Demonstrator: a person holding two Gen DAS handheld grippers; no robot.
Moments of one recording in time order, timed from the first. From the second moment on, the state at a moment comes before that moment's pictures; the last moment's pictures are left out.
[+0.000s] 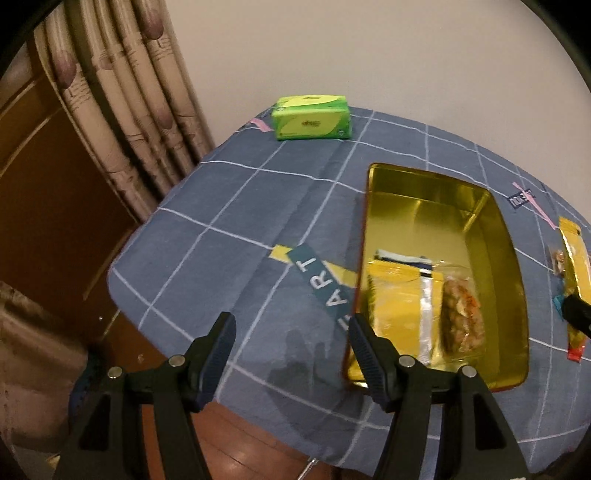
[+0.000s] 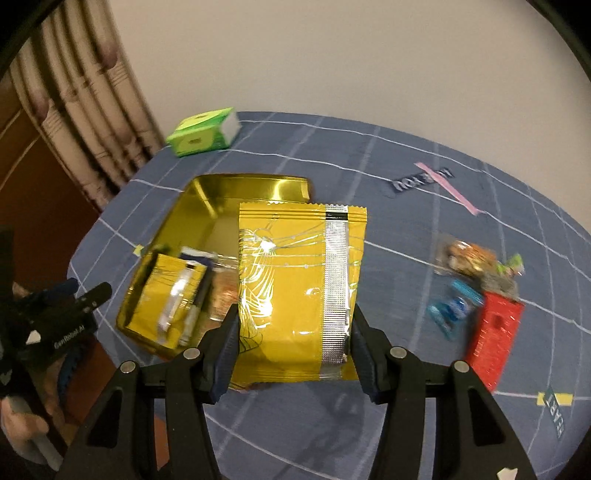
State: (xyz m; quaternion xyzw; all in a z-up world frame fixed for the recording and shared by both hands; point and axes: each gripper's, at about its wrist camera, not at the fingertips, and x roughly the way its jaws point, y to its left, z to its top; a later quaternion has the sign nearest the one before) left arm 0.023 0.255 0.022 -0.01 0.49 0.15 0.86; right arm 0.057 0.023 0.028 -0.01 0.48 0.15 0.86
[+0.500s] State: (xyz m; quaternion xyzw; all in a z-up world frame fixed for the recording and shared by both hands) left arm 0.020 0.271 0.015 -0.04 0.50 0.17 0.85; right arm 0.072 0.090 -0.001 -0.03 0.51 0.17 0.84
